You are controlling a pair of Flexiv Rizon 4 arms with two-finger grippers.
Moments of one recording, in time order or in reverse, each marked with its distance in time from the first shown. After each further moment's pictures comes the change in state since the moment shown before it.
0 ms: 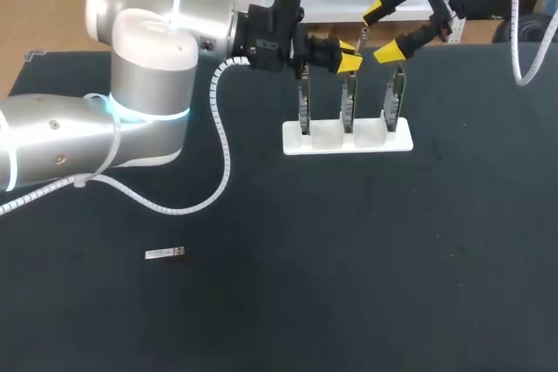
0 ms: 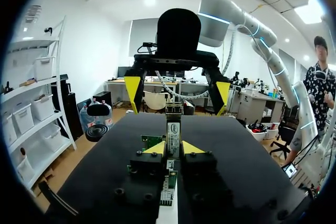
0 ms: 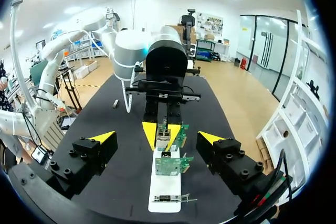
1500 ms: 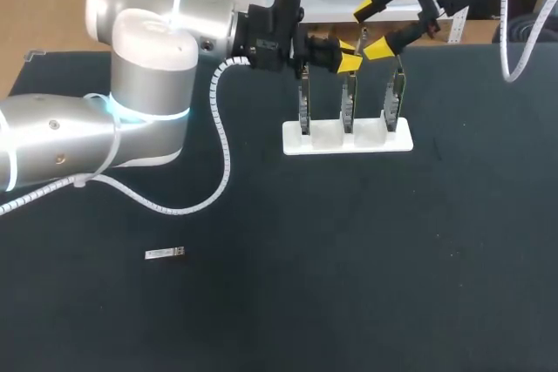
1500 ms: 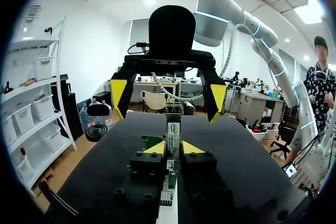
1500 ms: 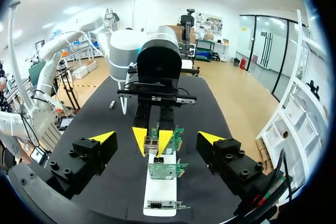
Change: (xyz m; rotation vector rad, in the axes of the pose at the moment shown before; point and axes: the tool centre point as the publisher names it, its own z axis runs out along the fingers) left arm 0.000 0.000 0.000 0.000 0.000 0.000; right arm -0.004 -0.012 0.011 0.006 0.000 0.003
